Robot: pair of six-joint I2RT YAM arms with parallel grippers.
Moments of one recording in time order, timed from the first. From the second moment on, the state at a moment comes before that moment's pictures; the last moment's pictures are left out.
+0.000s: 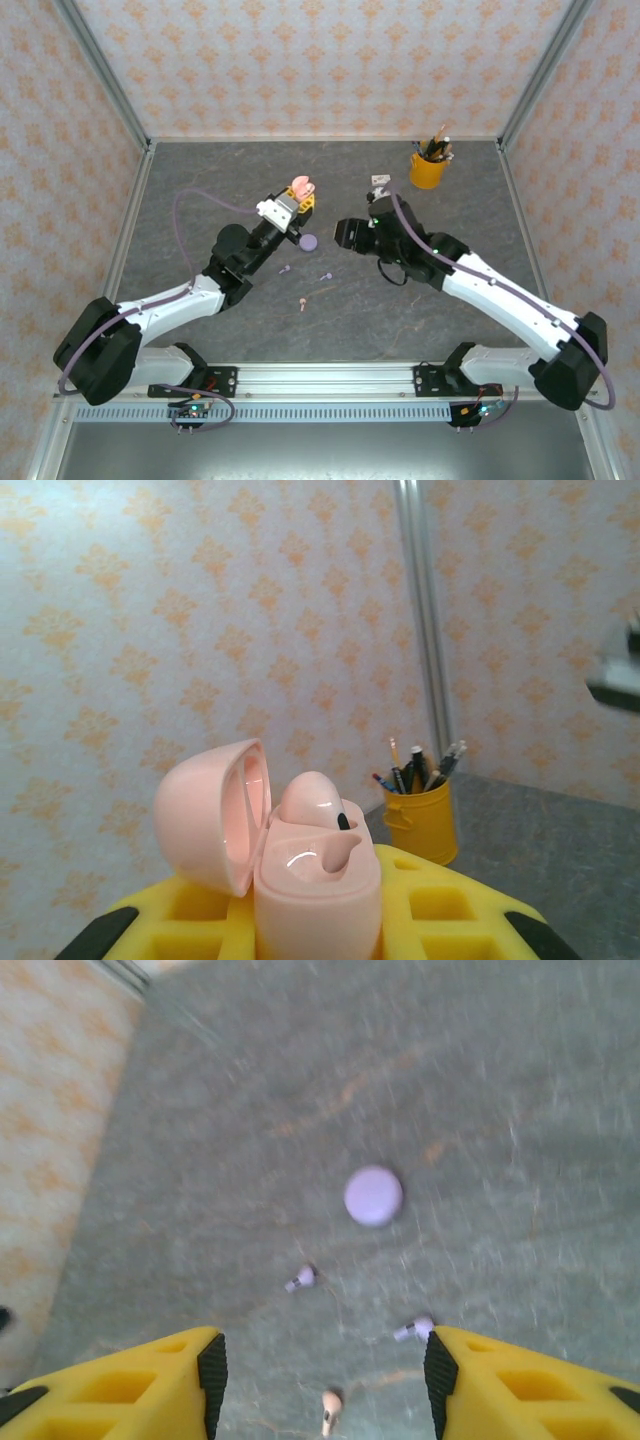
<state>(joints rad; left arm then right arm) -0.61 1.26 0.59 0.88 -0.02 0.21 0.79 1.21 1.04 -0.52 0.05 0.77</state>
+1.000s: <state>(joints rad) -0.43 1.17 0.48 1.00 -0.20 0.04 1.13 1.89 1.28 -0.63 0.12 1.19</state>
